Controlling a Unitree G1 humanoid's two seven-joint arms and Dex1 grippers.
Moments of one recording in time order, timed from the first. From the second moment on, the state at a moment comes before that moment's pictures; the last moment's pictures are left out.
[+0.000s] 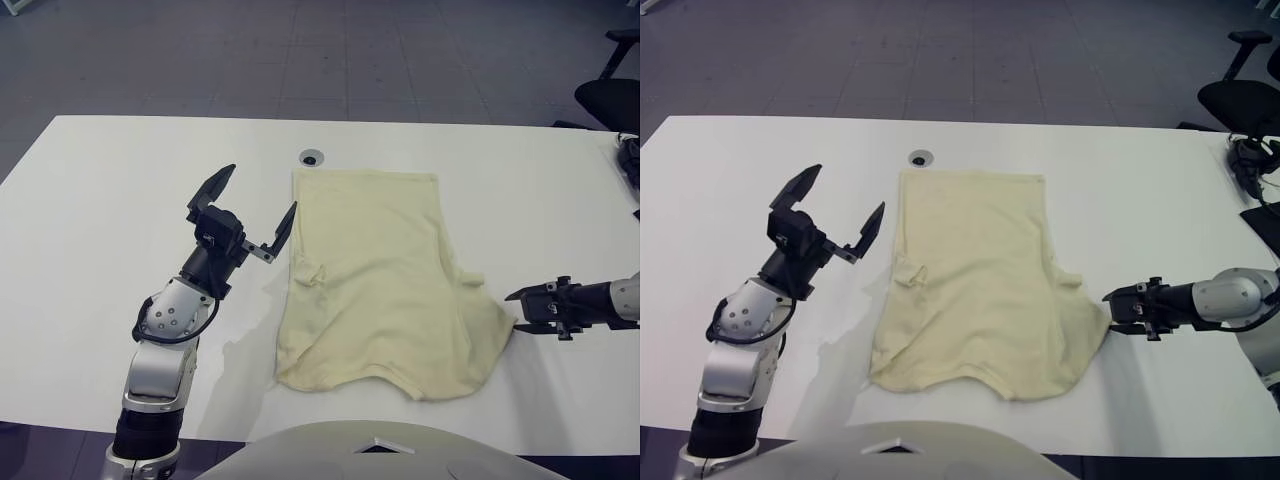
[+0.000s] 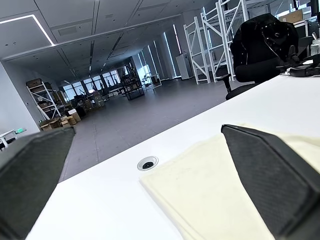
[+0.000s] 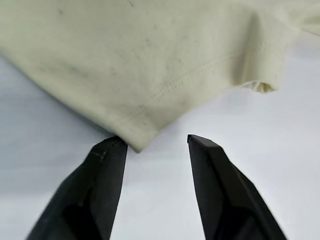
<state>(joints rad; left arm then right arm) 0.10 0.33 -0.03 -0.44 -0.11 -0.03 -0.35 0.09 -1.19 0.03 0.07 -0.10 -0.22 1.20</state>
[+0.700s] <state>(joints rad) 0.10 0.33 -0.02 -0.44 -0.11 -0.03 -0.36 0.11 -1.19 0.03 0.06 -0.10 -0.23 1.20</state>
